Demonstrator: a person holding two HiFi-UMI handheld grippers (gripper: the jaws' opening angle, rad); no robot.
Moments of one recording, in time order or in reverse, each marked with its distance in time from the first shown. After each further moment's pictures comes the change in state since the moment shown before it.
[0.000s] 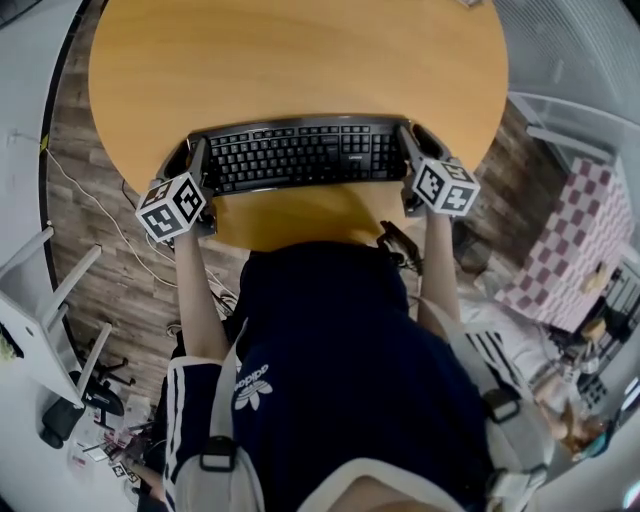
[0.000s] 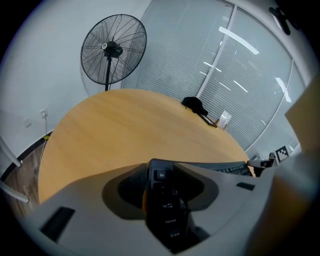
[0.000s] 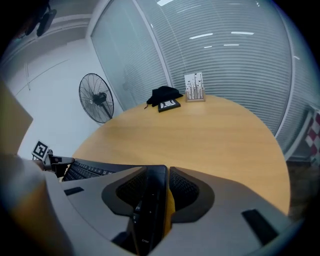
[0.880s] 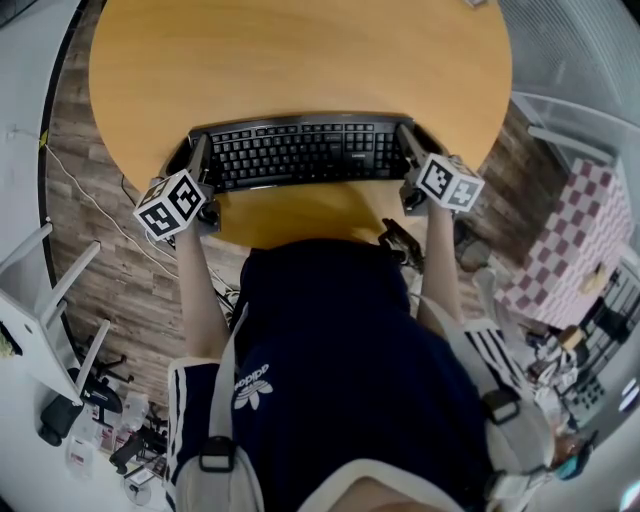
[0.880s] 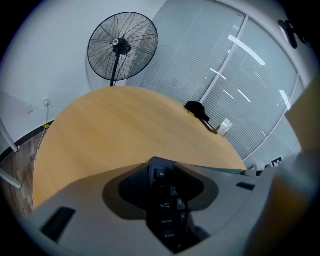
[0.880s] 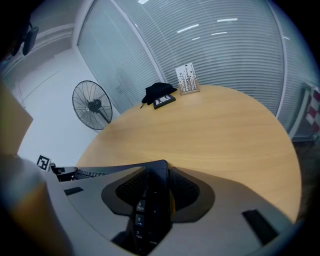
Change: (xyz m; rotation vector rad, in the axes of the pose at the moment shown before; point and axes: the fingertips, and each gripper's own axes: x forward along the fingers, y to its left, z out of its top) left arm 0.000 0.000 -0.001 -0.111 -0.018 -0.033; right arm 0.007 0.004 -0.007 0.150 0.027 0.052
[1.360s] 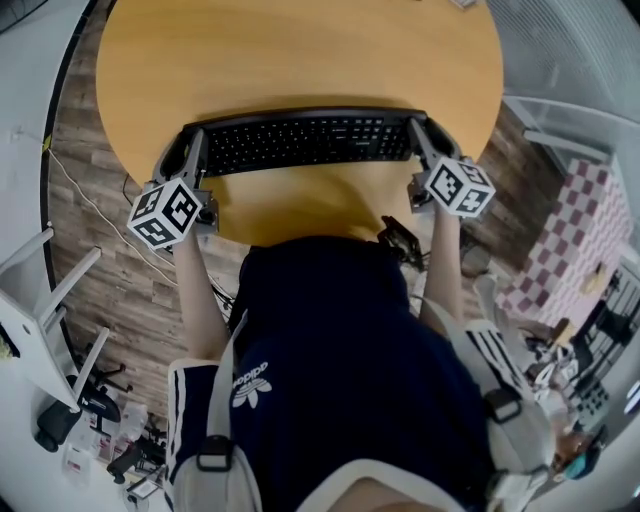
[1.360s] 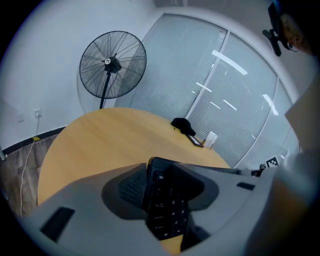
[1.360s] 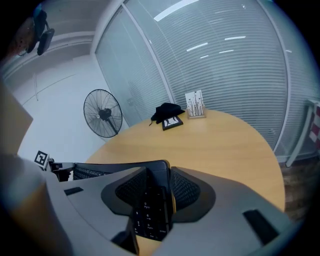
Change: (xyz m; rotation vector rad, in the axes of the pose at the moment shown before) left arm -0.040 -0.021 0.052 0.073 -0.183 -0.096; right arm -0.034 0.040 0.059 -0.161 -0.154 0.024
